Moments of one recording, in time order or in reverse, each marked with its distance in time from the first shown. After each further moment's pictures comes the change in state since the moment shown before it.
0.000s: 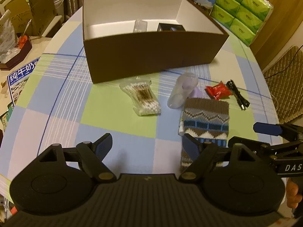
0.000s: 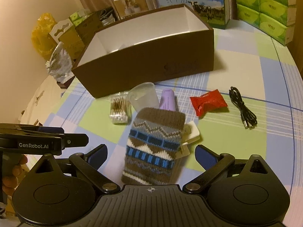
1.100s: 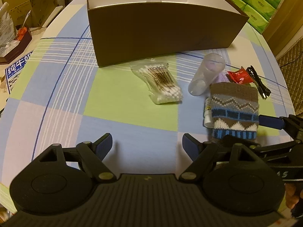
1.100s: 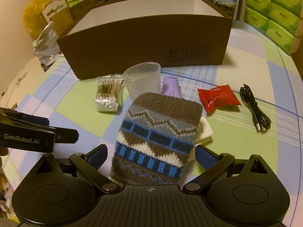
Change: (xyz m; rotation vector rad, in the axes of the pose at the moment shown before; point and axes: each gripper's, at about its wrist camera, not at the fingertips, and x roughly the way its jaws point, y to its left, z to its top) left arm 0.047 0.026 -0.009 0.013 0.058 0.025; right arm 0.065 0.021 -0.013 -0.110 0.013 -0.148
